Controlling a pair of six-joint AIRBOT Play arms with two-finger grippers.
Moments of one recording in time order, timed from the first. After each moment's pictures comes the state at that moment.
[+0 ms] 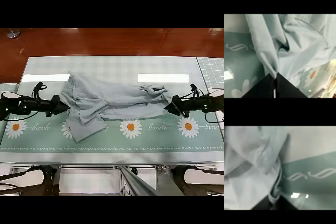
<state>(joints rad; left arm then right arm) 0.28 -1.42 0.78 0.60 -1.13 -1.14 -0.35 -1.51 0.89 -0.84 1.08 1.34</state>
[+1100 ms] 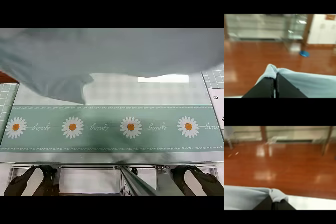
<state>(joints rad) 0.48 -0.83 1.92 0.86 -1.19 -1.34 -0.28 -0.83 2.01 -1.11 1.37 1.50</state>
